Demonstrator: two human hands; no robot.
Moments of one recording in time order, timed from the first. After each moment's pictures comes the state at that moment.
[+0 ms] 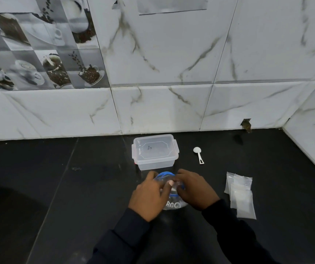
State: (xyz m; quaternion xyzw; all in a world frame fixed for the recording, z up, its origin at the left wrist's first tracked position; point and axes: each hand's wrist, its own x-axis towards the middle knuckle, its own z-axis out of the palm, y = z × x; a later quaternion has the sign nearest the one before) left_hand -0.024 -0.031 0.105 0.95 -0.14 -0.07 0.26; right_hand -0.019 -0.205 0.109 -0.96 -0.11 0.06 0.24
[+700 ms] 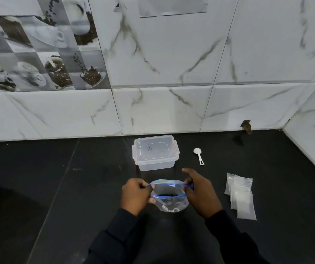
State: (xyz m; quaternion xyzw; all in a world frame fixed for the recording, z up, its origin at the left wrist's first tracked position) left_hand -0.009 -0.005 0.087 0.82 0.14 -0.11 0.54; right_hand -0.036 -0.214 0.092 -0.91 0.03 -0.01 0.41
